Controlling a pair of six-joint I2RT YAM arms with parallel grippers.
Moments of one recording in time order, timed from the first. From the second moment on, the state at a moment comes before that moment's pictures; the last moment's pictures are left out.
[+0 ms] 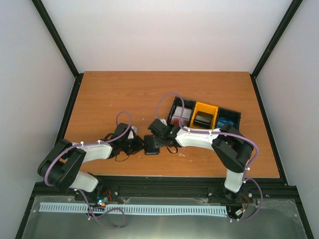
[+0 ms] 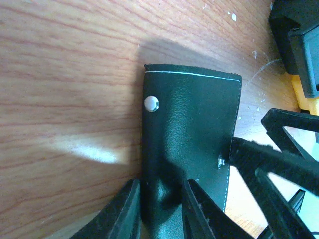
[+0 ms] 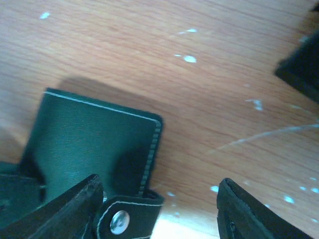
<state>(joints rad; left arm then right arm) -0.51 1.42 0.42 0.12 0.42 -0.94 0.97 1.82 1.11 -0.36 0.17 0.59</state>
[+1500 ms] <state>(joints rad) -0.51 1.22 0.42 0.04 0.34 -0.87 0.96 1.59 1.01 -0.39 0.09 0.70</state>
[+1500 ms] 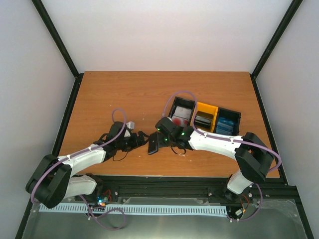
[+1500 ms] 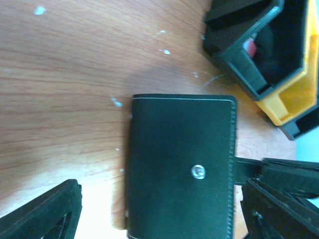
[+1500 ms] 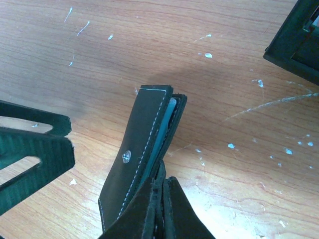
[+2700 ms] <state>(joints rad) -0.51 1.34 0.48 0.05 0.53 -0.71 0.96 1.54 0.97 -0.40 0.15 0.71</state>
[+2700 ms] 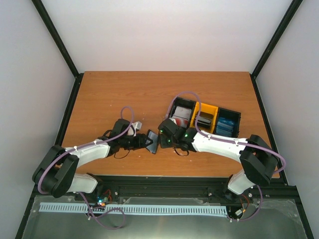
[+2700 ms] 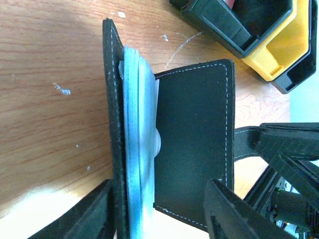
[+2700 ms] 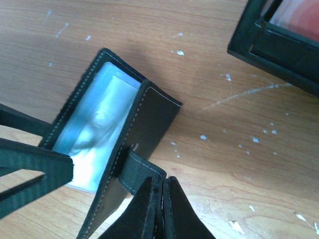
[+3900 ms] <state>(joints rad) -0.51 1.35 0.49 0.10 0.58 -0.73 0.91 1.52 0.95 -0.30 0.03 0.70</state>
